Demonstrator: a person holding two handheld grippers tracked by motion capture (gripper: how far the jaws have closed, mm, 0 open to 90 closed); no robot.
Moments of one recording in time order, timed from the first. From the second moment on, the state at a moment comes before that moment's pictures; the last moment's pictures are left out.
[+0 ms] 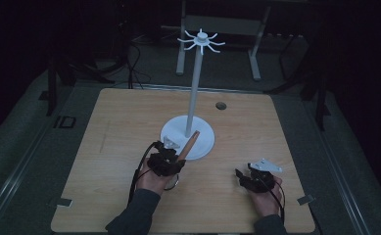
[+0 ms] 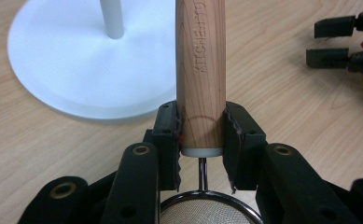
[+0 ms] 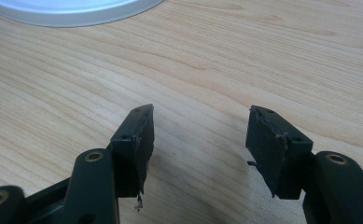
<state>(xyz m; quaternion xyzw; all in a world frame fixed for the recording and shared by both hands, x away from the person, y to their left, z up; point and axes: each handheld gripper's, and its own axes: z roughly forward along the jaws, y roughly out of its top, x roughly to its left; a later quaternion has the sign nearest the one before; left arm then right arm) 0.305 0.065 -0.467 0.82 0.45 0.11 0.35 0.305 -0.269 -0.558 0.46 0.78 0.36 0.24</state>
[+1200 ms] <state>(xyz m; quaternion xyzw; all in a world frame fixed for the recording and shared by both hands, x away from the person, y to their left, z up) 0.302 0.075 -0.445 0.76 0.46 0.18 0.42 0.305 -0.269 -0.558 0.46 0.78 0.36 0.24</state>
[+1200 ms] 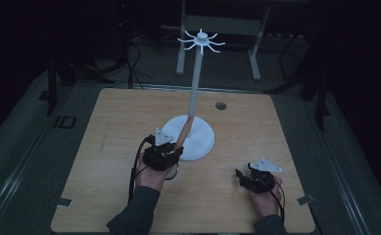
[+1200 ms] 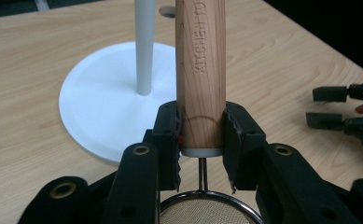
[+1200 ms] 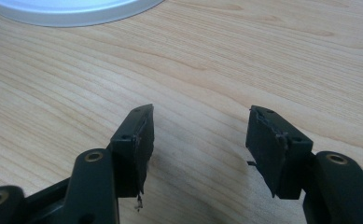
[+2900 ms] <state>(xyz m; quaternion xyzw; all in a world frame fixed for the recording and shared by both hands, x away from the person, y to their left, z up) 0.303 0.082 -0.402 0.69 0.47 0.22 0.51 0.305 -0.269 -0.558 0.46 0.77 0.36 0.24</state>
